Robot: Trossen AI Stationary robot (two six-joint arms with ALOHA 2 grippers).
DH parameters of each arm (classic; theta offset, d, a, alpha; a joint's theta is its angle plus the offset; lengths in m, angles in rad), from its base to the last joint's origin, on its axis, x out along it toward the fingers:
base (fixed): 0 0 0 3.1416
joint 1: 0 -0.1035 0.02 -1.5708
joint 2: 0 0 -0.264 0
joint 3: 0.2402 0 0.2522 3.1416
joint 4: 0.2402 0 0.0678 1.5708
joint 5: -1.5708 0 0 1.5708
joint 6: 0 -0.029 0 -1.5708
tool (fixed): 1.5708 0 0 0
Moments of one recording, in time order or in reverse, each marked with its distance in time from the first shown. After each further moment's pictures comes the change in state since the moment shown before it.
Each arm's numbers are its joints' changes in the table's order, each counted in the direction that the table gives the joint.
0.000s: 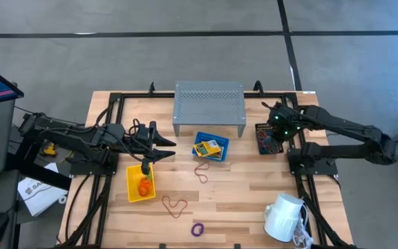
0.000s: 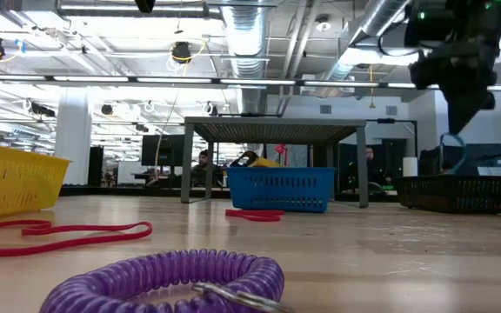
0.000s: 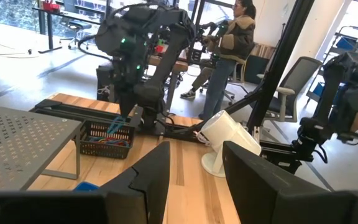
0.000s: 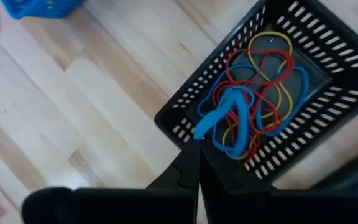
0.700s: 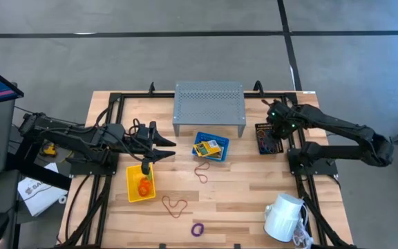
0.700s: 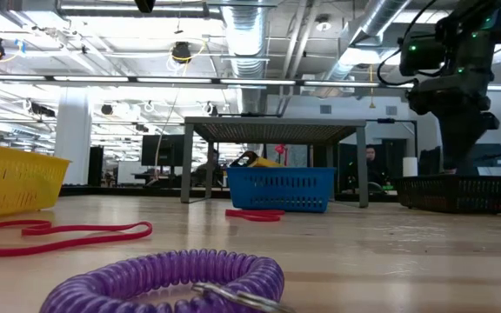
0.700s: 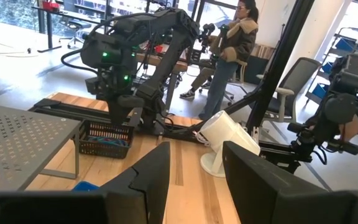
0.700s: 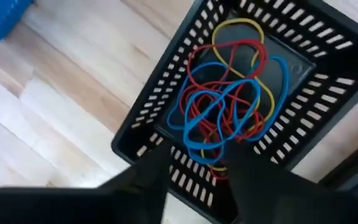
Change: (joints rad) left arm 0.000 0.000 0.000 0.000 -0.005 0.006; right arm 0.151 -0.066 -0.100 -0.098 0.009 0.003
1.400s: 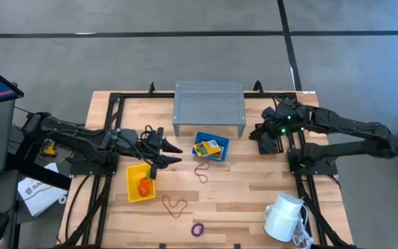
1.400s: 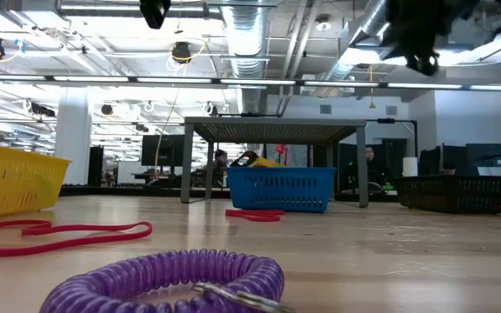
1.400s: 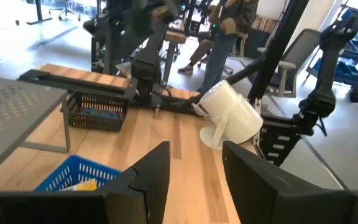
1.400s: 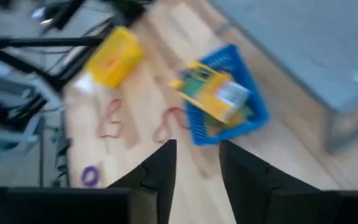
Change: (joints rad) left arm 0.000 -0.108 0.000 0.001 -0.038 0.015; right arm -0.372 0.145 0.176 -0.384 0.062 -0.173
